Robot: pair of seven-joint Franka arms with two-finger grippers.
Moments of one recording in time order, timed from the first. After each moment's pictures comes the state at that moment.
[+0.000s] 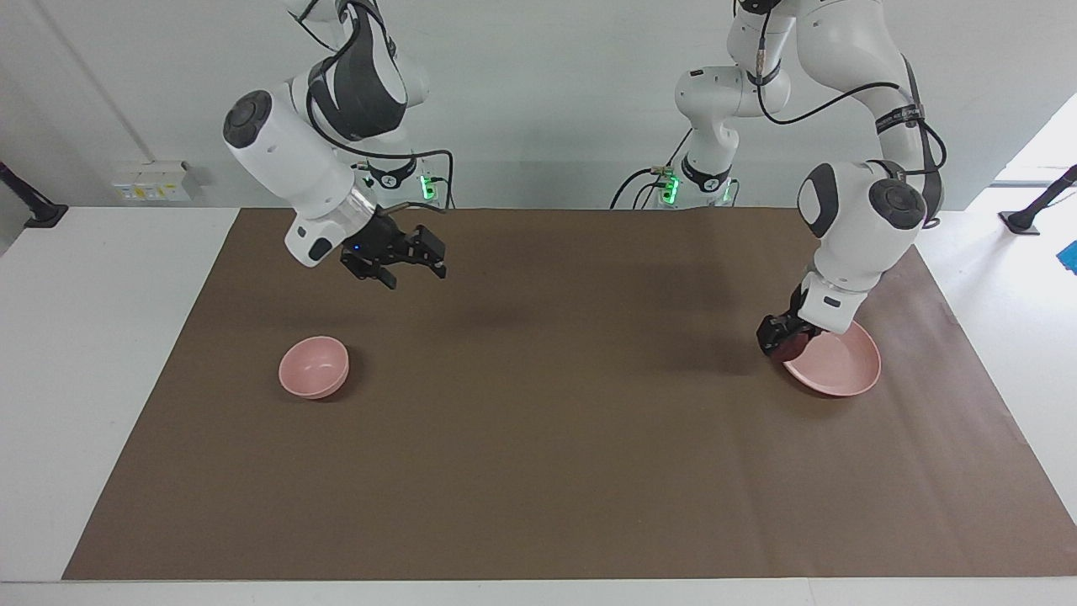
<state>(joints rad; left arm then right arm) -0.06 0.18 -0.07 -1.90 -0.07 2.05 -0.33 0.25 0.07 -0.09 -1.88 0.50 1.92 0.06</state>
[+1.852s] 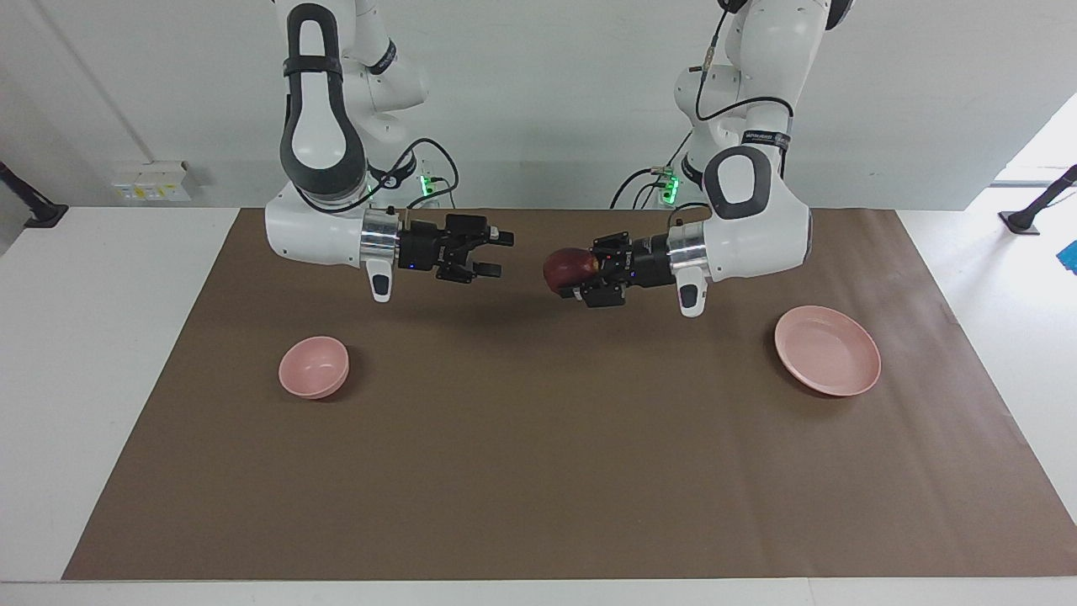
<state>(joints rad) -0.18 0.23 -0.23 -1.84 -1.23 1.97 -1.04 0.22 0.09 -0.09 -2.09 1.43 1.78 -0.49</state>
